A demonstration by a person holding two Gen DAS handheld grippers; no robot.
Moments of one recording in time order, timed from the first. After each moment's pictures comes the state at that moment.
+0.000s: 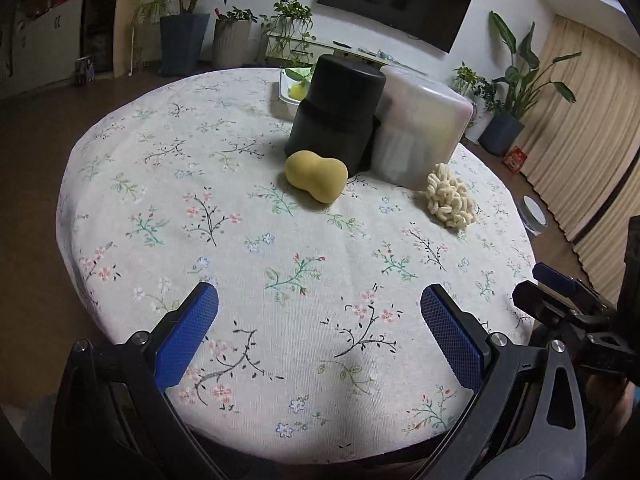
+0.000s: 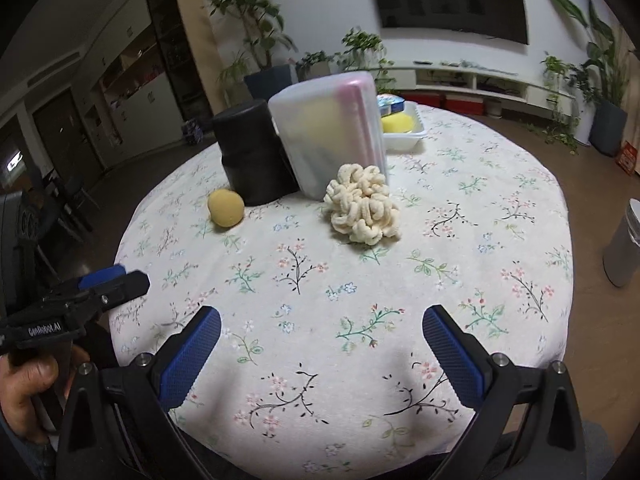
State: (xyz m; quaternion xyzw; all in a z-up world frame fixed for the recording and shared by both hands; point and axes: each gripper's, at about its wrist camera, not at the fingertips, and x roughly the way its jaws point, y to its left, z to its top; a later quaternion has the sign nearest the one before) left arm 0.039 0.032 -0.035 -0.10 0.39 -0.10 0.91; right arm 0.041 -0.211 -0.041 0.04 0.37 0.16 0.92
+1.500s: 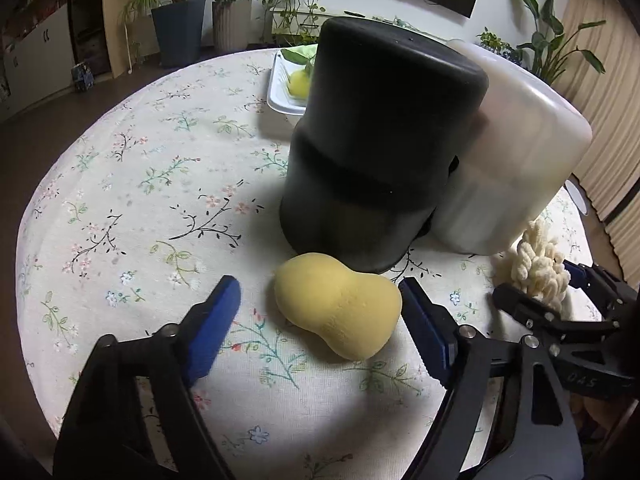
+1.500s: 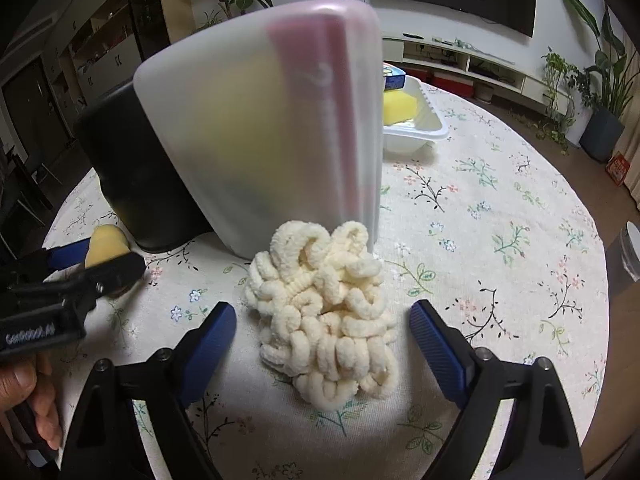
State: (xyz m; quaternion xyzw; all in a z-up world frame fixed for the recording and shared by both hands) left arm 0.182 0.011 -0.054 -0.04 0.44 -0.07 0.89; right arm 0.184 -0.186 -0.074 -0.02 0.44 0.12 0.89
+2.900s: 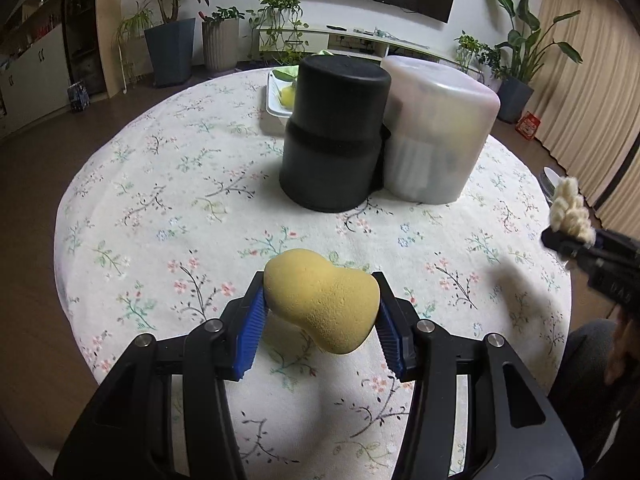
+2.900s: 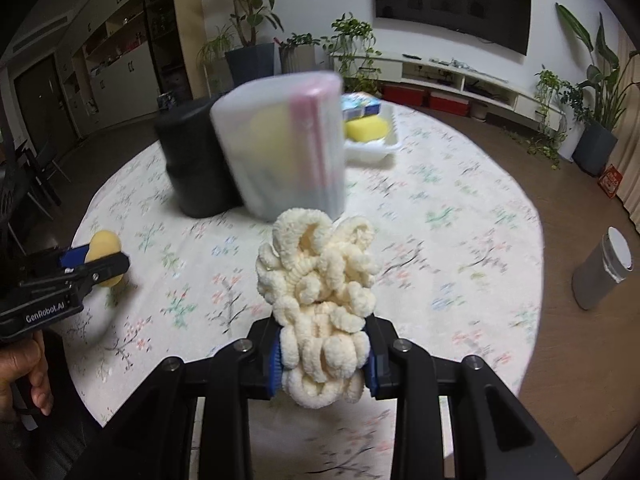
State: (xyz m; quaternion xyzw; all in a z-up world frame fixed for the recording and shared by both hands) left arm 0.102 0.016 -0.020 -0.02 0.42 -0.09 0.90; right arm 0.103 -0.228 -0.022 -0.03 0.40 0.12 0.91
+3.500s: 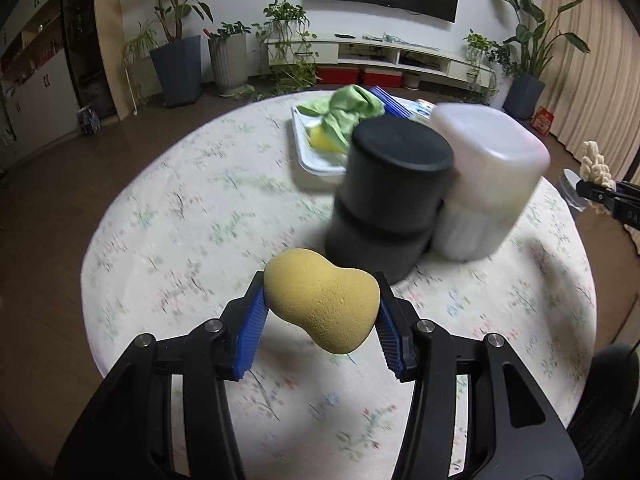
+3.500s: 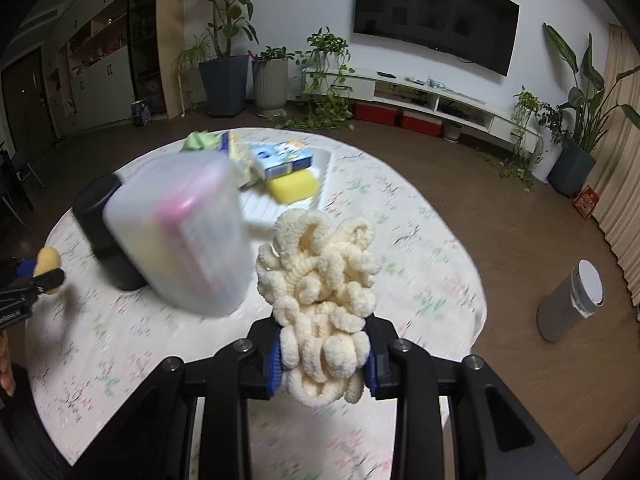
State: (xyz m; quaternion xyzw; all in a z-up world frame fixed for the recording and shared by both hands) left arm 0.160 0.038 0.008 0.02 0.41 -0.06 0.91; right arm 0.186 -0.283 0.020 -0.06 0.39 0.08 0.92
